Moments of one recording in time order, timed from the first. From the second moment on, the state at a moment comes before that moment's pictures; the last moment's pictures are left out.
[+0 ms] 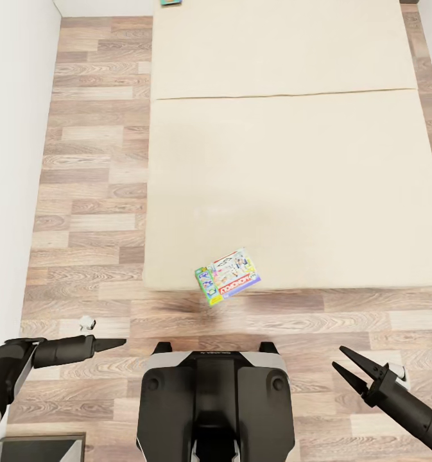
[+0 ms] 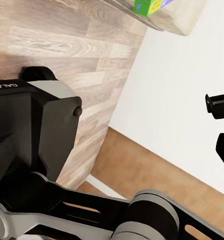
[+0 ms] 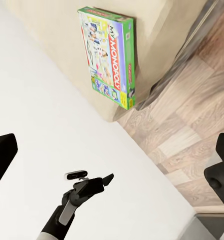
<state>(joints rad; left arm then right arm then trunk) -0.63 0.38 0.21 -0.74 -0.05 0.71 -1.55 0.04 -0.28 -0.38 -1.51 -1.21 0.92 0.67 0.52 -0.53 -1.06</state>
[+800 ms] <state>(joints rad) -0.63 0.38 0.21 -0.74 -0.05 0.71 -1.55 0.04 -0.28 -0.38 -1.51 -1.21 0.92 0.67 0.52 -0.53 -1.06</state>
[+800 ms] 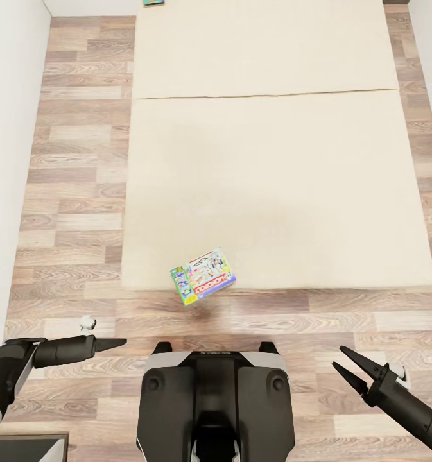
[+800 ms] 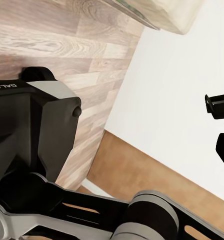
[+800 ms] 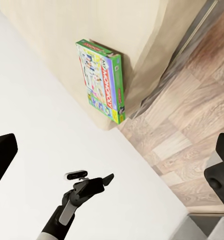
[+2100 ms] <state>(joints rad) -0.63 0.36 0.21 -0.74 -0.05 0.71 -1.53 0.04 -0.29 -0.38 -1.51 -1.21 0.92 0.67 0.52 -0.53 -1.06</state>
